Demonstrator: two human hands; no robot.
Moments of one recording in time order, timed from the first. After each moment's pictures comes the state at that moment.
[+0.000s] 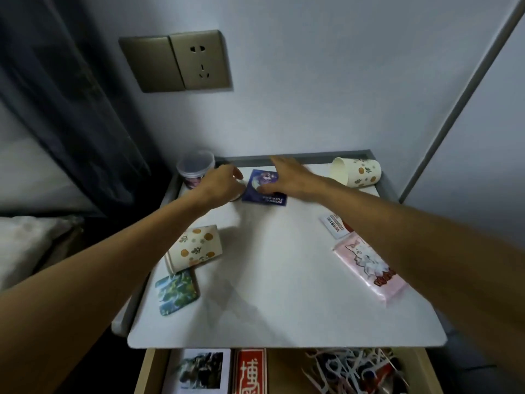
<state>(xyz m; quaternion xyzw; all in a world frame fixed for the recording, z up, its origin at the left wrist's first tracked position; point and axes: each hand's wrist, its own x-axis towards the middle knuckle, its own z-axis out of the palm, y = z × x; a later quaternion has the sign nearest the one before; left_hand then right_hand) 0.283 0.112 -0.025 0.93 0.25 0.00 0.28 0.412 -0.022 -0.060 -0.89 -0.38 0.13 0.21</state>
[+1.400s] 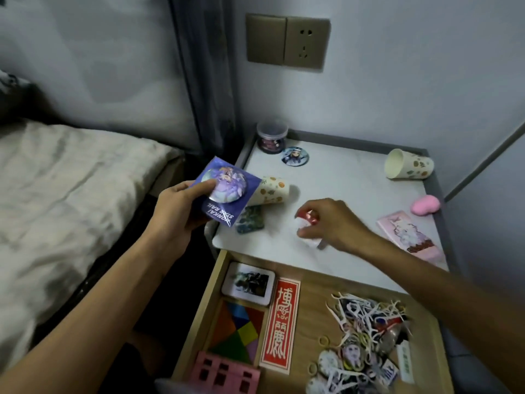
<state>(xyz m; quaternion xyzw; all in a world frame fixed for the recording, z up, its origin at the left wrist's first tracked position) 0.025 0.110 -0.008 0.51 0.39 0.25 0.73 0.215 -0.081 -0.034 -0.85 -0.40 0.24 0.26</state>
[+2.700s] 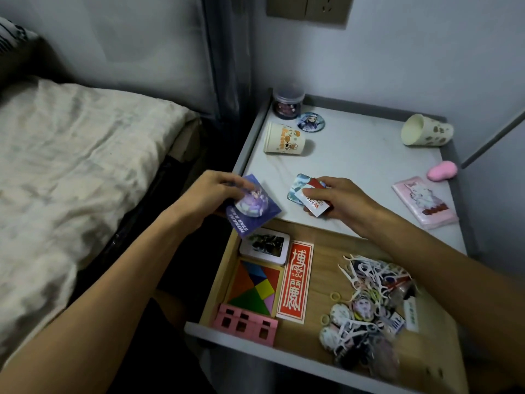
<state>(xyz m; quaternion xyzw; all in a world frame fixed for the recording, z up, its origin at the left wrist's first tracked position) -0.006 0.109 -0.037 0.72 0.32 0.05 0.61 0.173 -0.076 -0.052 -0.71 -0.16 0.43 0.53</state>
